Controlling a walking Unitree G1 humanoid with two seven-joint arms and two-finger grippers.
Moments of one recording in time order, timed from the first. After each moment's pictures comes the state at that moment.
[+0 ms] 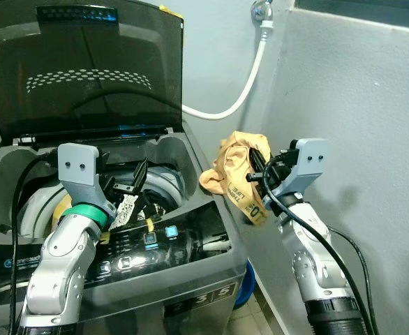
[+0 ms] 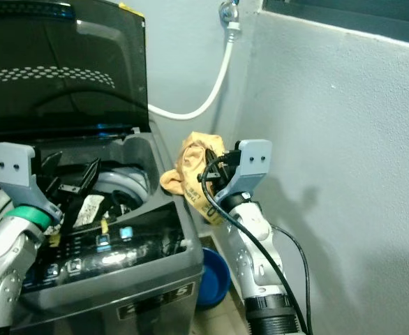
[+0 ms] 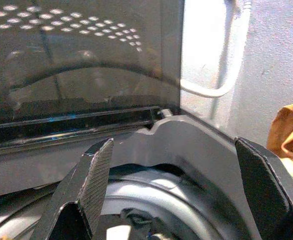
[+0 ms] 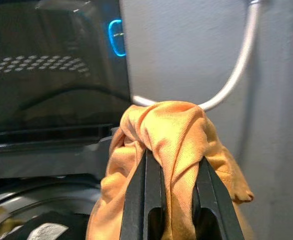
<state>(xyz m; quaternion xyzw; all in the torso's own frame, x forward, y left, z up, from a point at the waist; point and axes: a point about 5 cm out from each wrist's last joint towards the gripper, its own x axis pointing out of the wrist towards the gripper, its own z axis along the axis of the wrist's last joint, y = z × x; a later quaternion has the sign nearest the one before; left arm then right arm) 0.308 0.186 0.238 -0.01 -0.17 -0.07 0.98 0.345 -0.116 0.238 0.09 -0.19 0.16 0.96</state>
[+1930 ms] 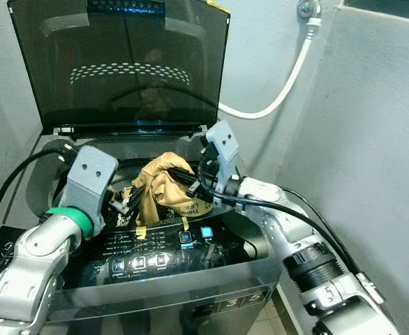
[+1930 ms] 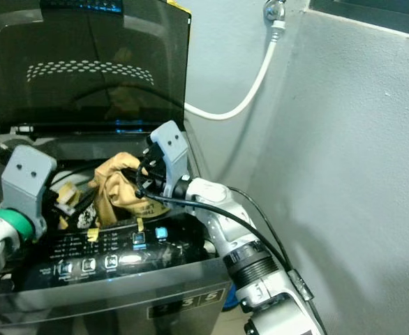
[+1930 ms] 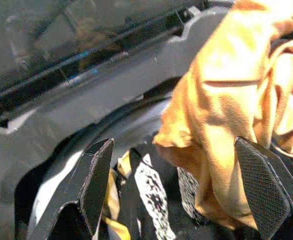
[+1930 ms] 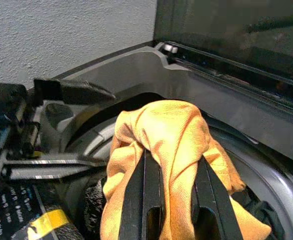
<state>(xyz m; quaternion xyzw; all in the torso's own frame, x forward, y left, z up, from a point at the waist) 0.293 0.196 0.237 0.18 -0.03 -0.12 0.98 0.355 -0.027 0.254 -0.03 -0.07 0.50 0.86</state>
